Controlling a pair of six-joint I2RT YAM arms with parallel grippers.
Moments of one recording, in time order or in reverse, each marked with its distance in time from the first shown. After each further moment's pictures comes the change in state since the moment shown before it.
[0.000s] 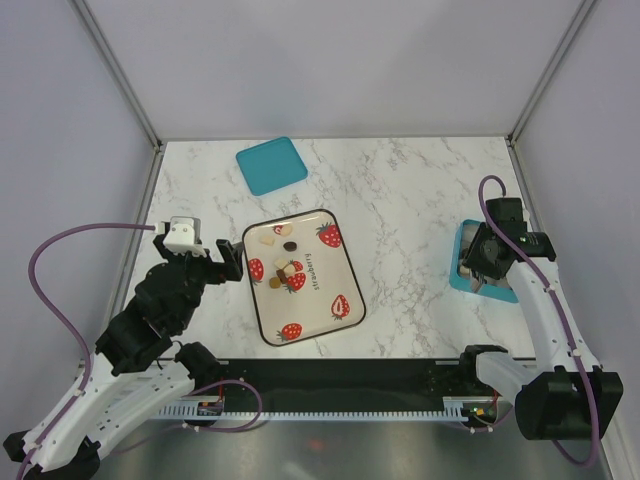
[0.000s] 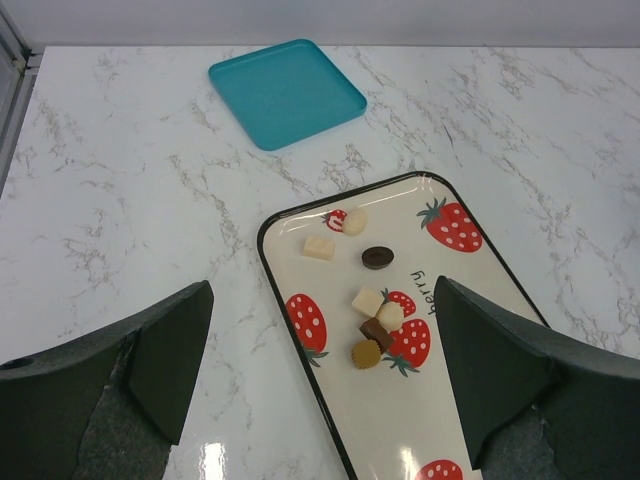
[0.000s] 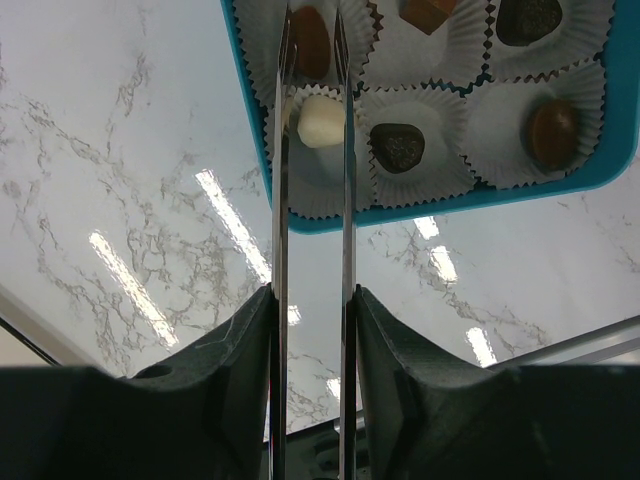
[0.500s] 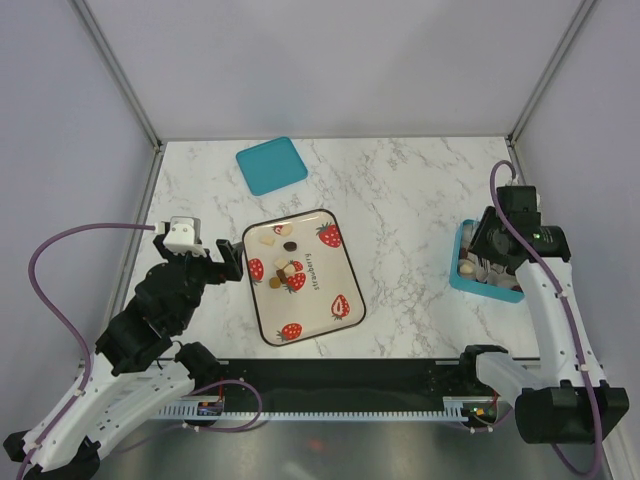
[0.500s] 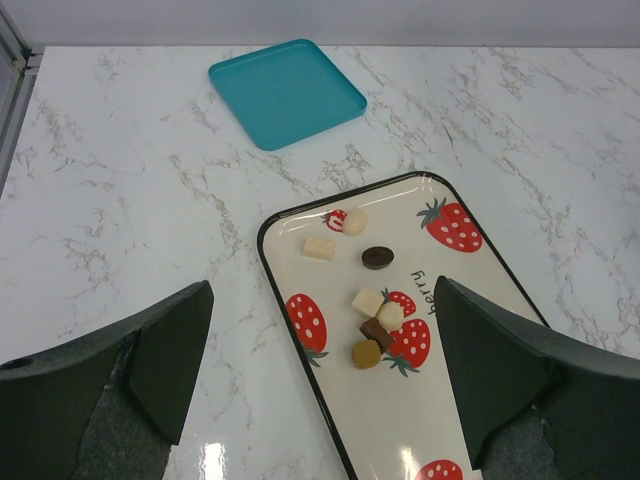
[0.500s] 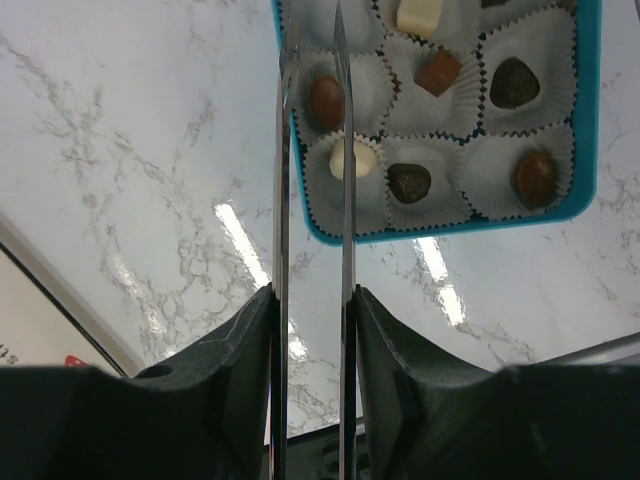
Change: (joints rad) left arm 0.000 0.000 0.000 0.000 0.000 0.000; right arm 0.000 -0.015 0.135 -0.049 -0.009 -0.035
